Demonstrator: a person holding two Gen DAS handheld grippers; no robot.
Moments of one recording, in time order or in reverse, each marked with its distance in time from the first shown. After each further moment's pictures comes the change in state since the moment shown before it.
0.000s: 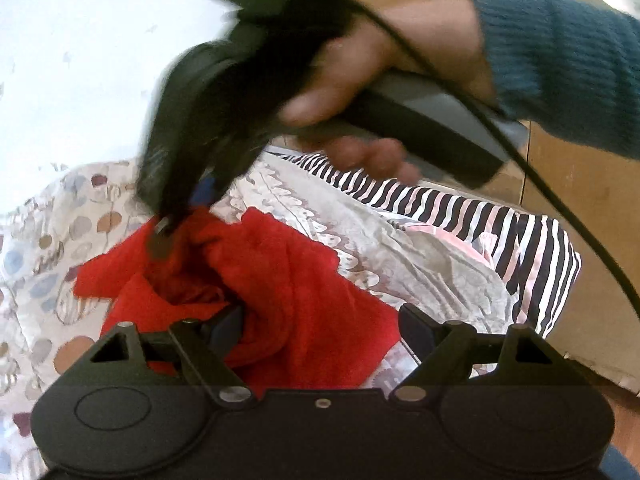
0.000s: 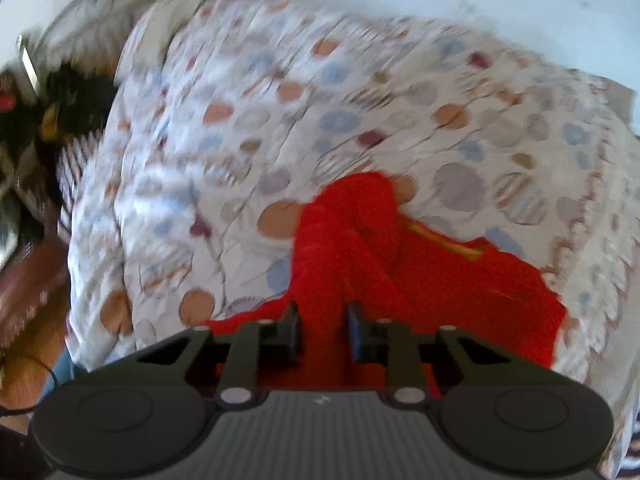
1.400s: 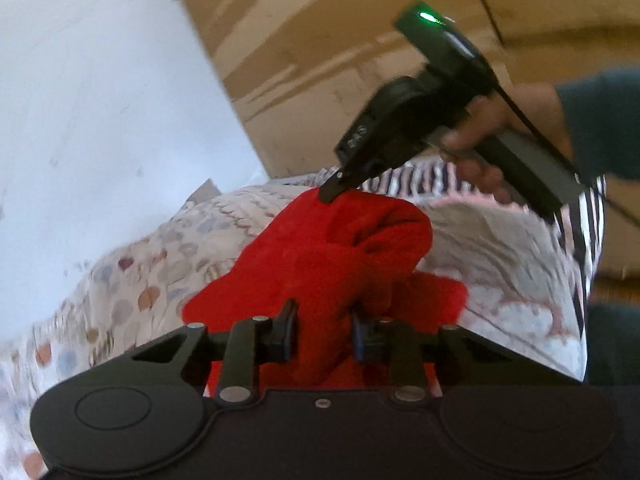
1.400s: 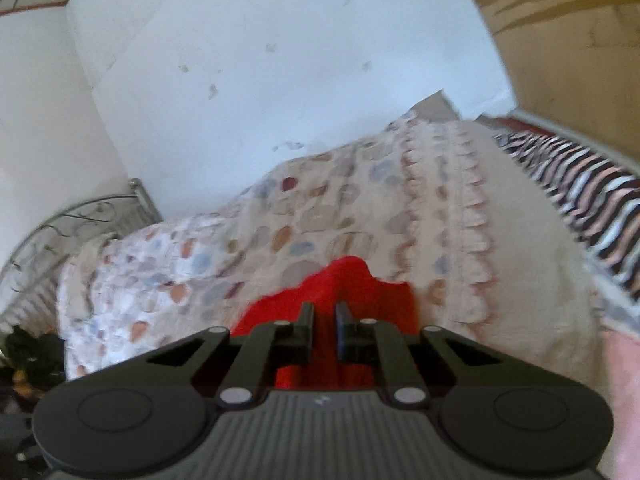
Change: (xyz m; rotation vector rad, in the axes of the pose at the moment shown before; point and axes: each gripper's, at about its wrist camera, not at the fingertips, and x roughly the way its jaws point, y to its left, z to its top) left arm 0.009 -0.003 -0.016 0.365 -0.044 0.109; right arm -0.041 -0.114 -0.131 0.511 -0.506 -0.131
